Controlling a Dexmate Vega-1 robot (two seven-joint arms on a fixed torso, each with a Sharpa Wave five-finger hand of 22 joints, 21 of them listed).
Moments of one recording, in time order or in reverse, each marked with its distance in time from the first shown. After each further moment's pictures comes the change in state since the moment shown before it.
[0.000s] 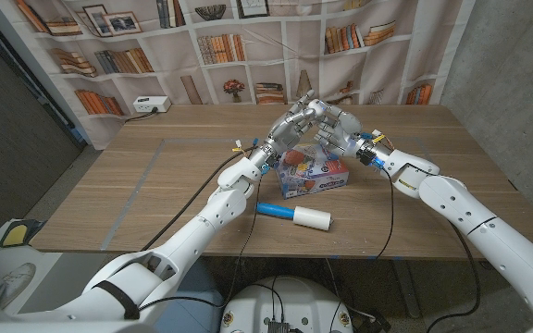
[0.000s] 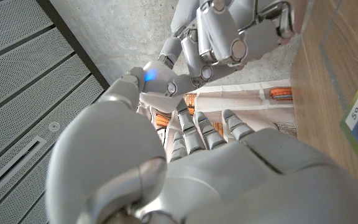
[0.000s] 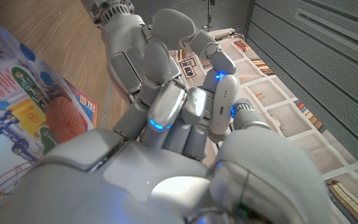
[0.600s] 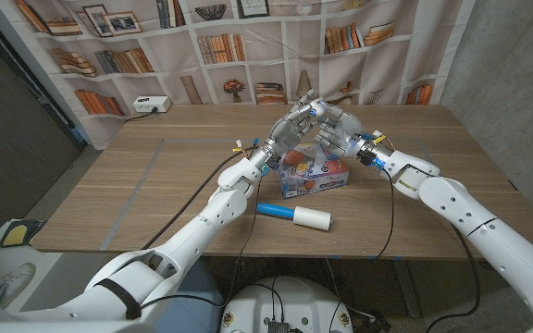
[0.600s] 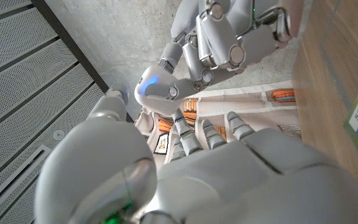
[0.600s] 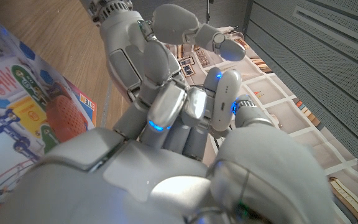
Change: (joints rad) left arm -0.008 -0.008 0.000 0.028 0.011 -0.044 -0.046; left_hand -0.216 -0.090 -0.114 0.051 -0.095 -0.081 -0.015 -0.016 0.000 -0.125 -0.082 -0.202 -0.002 -0.142 0.098 -0.021 -0.009 -0.047 0.036 -0.006 0.000; right arm -0.009 0.004 0.008 0.007 0.003 0.008 -0.004; right_hand 0.018 -0.016 0.016 0.011 -0.002 0.011 -0.008 0.000 0.008 0.013 -0.002 0.022 -0.002 0.014 -0.001 0.000 0.000 0.000 0.000 0.020 -0.008
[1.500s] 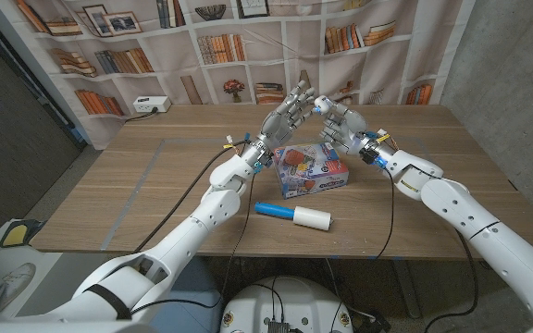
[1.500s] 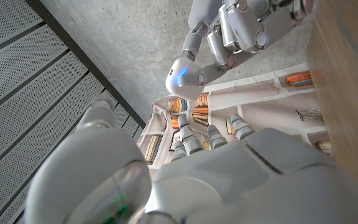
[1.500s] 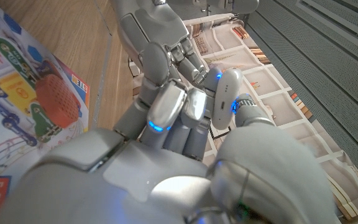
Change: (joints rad) left arm 0.038 0.063 -0.020 -0.107 0.035 -0.060 0.045; left_hand -0.115 -0.029 -0.056 0.024 -0.091 -0.034 0.012 0.000 0.000 -0.109 0.035 -0.050 -0.039 -0.080 0.041 -0.016 -0.008 -0.036 0.014 0.000 0.006; right arm -0.031 -0.002 0.028 -0.036 -0.032 0.046 -0.080; right_hand 0.006 -0.006 0.011 0.005 -0.005 -0.003 -0.006 -0.003 -0.006 0.003 -0.002 0.012 -0.005 0.009 0.002 0.000 -0.002 -0.006 0.002 0.020 -0.014
